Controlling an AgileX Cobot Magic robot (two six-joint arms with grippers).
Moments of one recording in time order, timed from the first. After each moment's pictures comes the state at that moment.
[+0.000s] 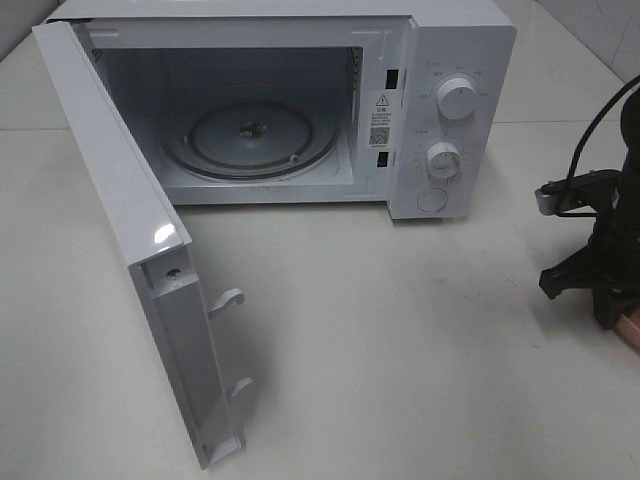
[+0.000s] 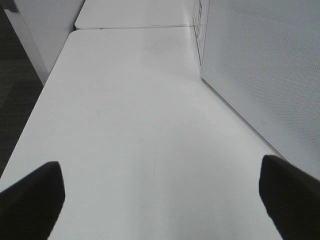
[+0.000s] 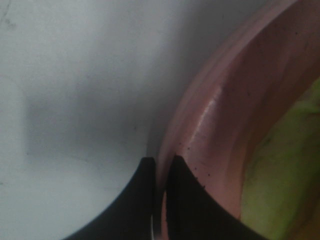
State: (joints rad) left arm 0.01 0.00 -0.50 0.00 1.04 0.03; right arm 0.05 1.90 -0.97 -0.23 0.70 0.04
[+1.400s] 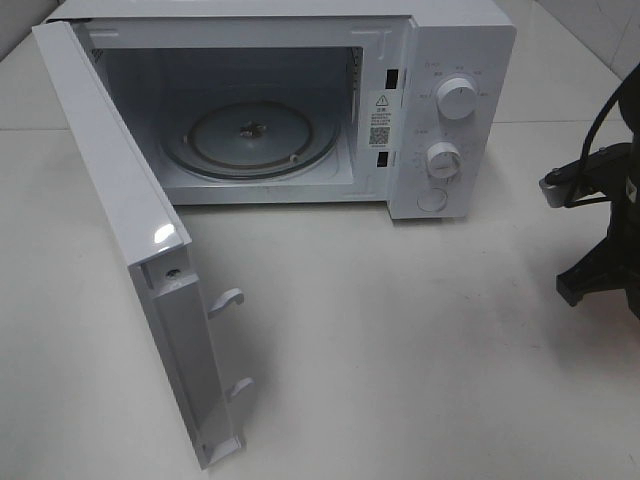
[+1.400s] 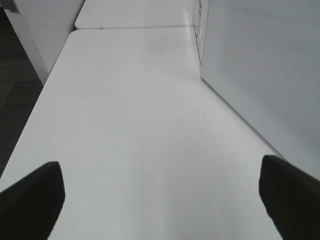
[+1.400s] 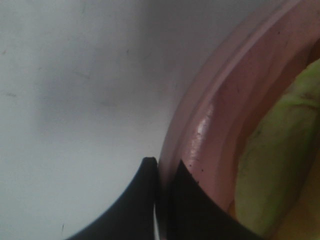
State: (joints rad) left arm 0.01 0.00 -0.50 0.00 1.04 0.03; right arm 0.22 1.68 -0.88 -0.41 0.88 0.24
